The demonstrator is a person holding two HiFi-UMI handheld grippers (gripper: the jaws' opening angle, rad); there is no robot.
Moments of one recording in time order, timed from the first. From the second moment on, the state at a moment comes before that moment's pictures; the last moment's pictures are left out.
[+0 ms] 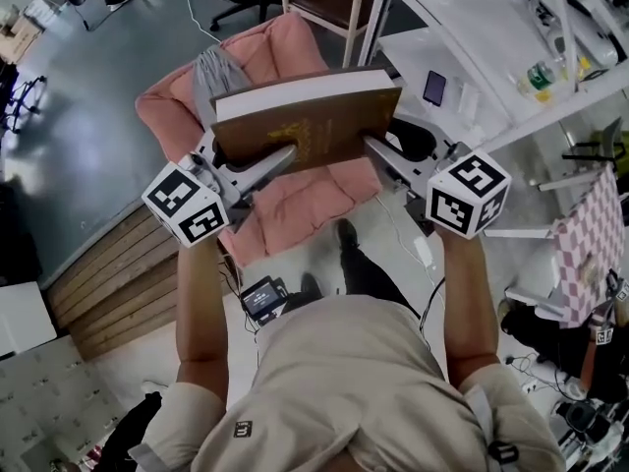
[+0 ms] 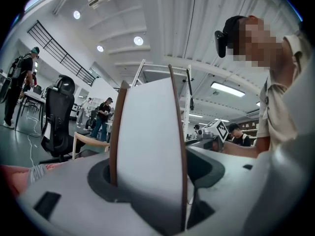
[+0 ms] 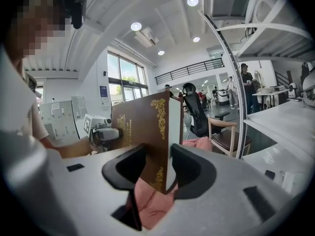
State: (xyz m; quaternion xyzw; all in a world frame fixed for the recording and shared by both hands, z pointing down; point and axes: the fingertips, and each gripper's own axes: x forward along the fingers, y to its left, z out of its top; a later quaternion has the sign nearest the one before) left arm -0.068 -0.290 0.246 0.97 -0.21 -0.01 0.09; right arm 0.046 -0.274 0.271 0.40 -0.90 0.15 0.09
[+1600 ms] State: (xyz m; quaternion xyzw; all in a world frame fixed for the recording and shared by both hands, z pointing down) left arm -0.046 -0.466 0.577 0.92 -0.23 0.05 0.31; right arm 0.069 -0.443 0.589 0.35 -0.86 0.35 0.16
